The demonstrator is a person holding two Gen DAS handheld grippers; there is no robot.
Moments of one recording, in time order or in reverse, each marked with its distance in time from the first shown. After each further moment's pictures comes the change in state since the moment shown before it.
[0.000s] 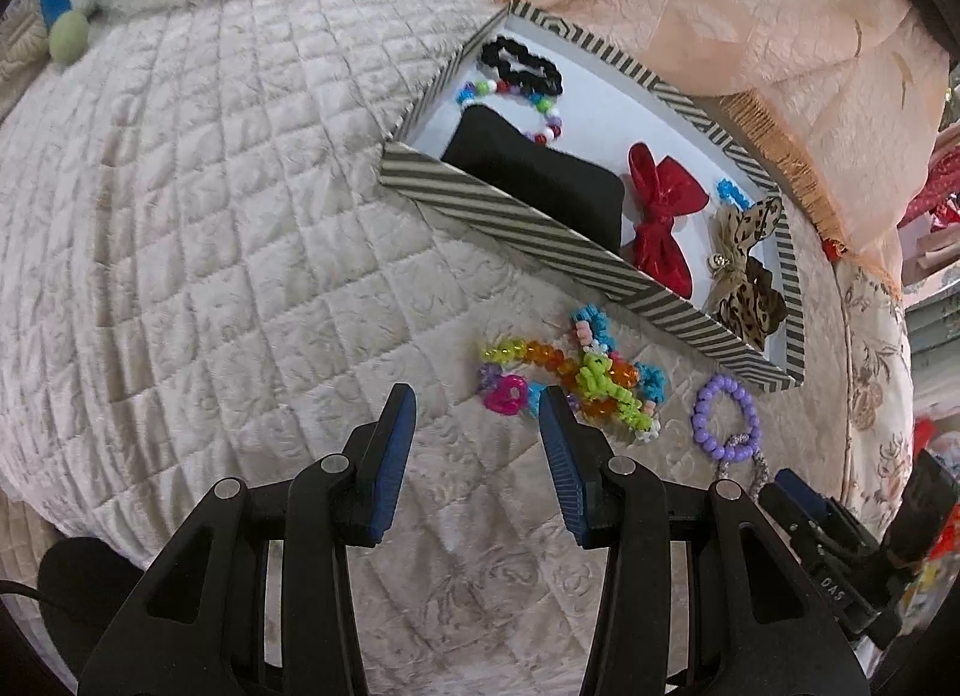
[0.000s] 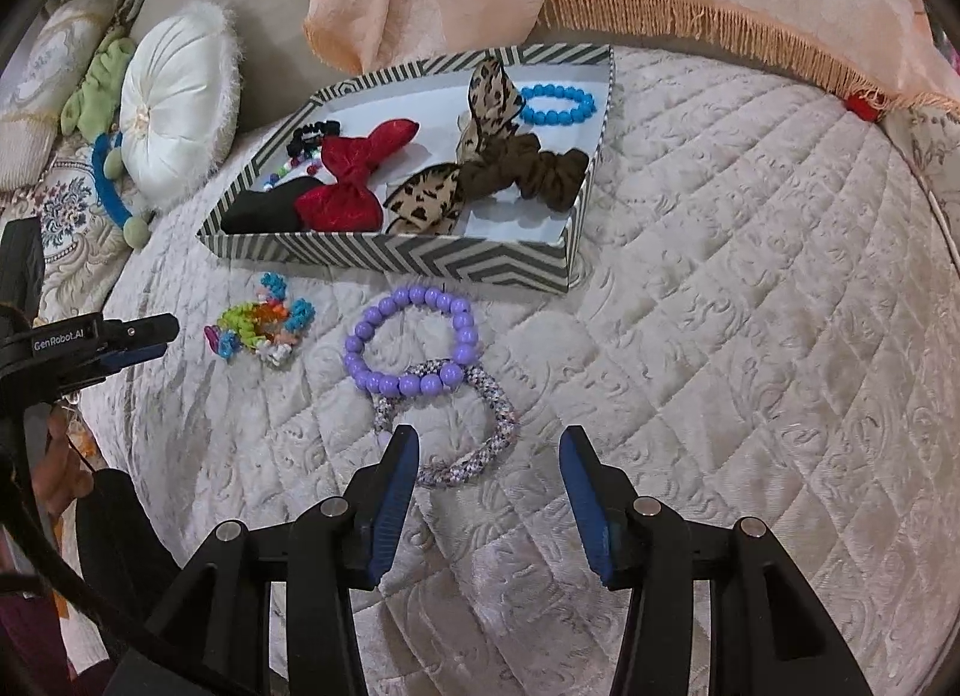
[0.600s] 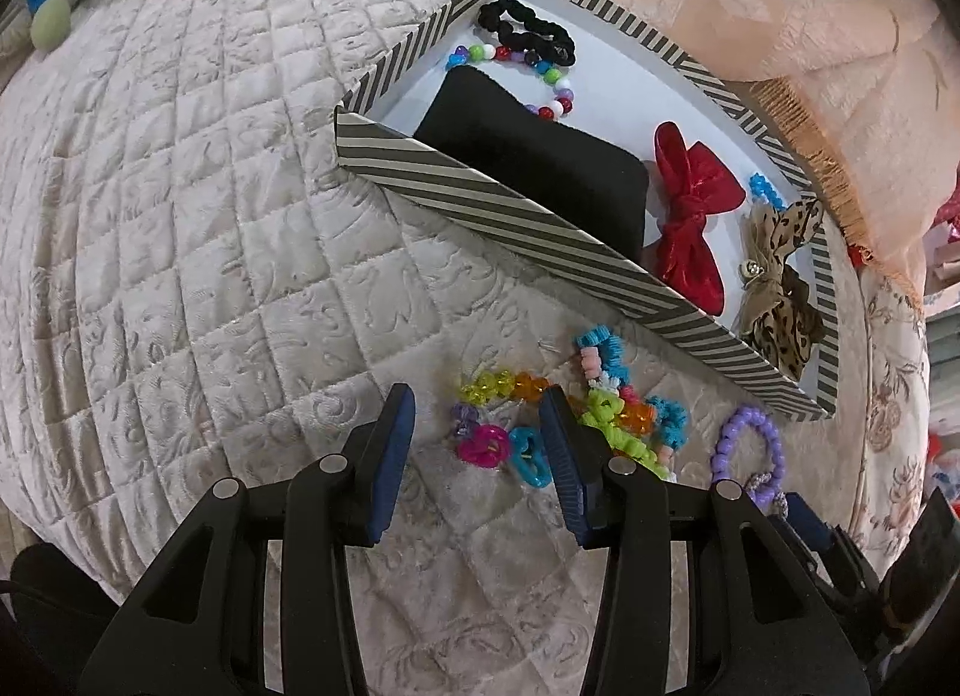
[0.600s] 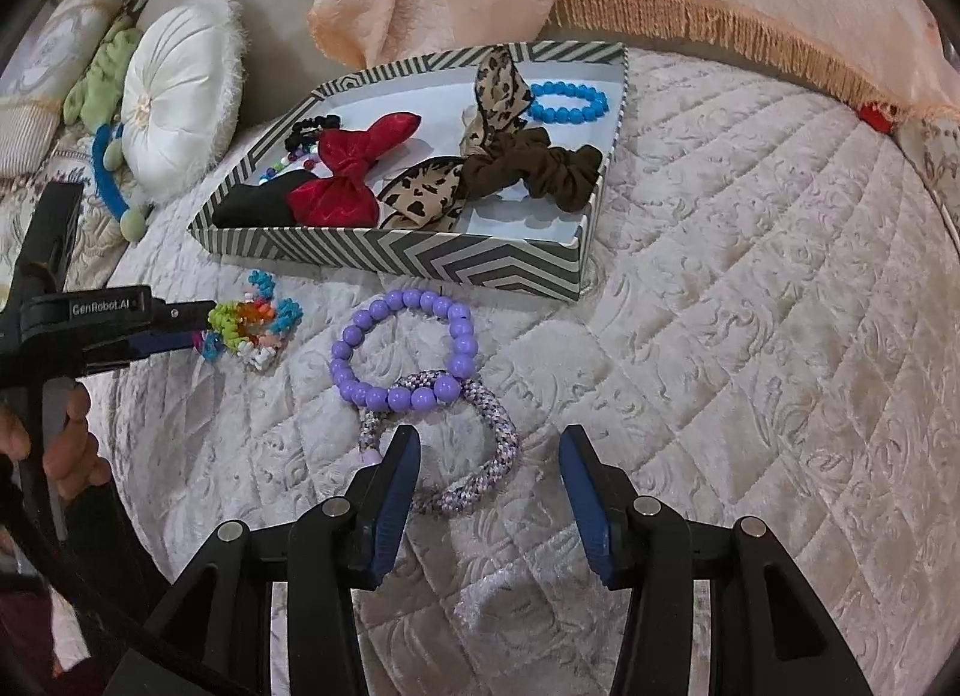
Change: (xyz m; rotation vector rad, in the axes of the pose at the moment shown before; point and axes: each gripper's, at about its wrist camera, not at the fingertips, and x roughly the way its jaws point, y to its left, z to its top) left arm 0.040 -0.014 0.014 -0.026 0.027 0.034; right arm 0.016 0.004 0.001 -0.055 -0.038 -0.012
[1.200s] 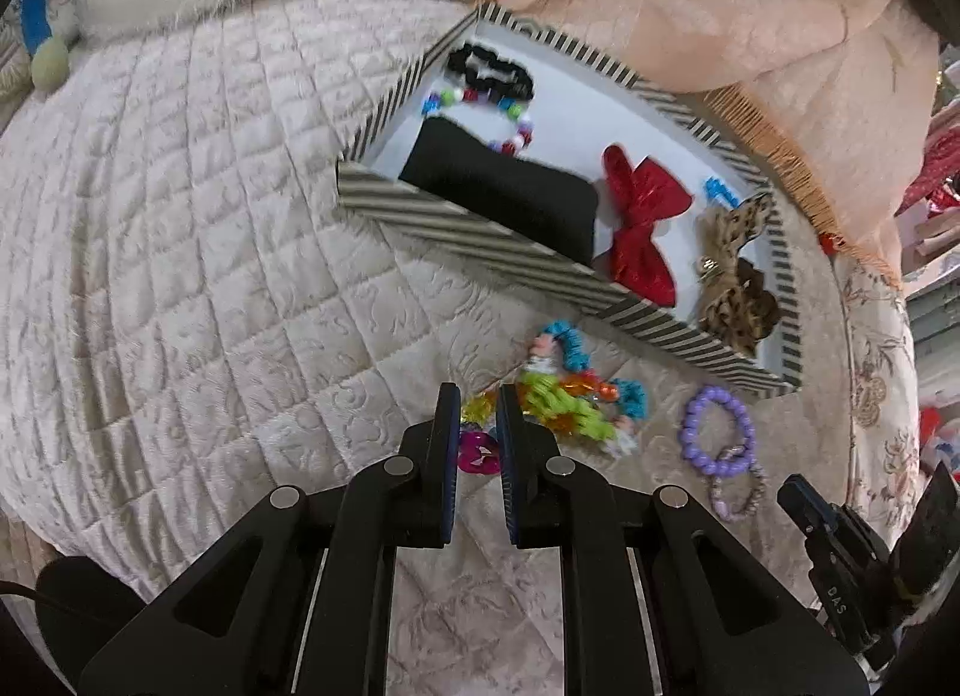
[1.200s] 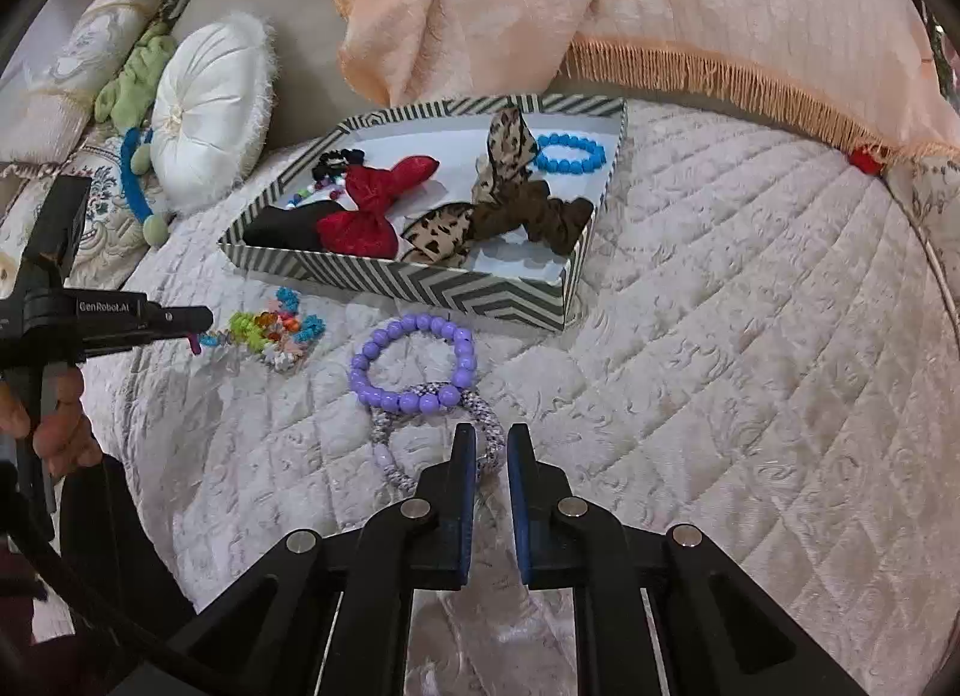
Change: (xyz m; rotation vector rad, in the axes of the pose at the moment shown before) left arm -0.040 -0.003 -0.012 0.074 -0.066 -0.030; right arm -0.035 -0.005 -0.005 -0.037 -0.082 0.023
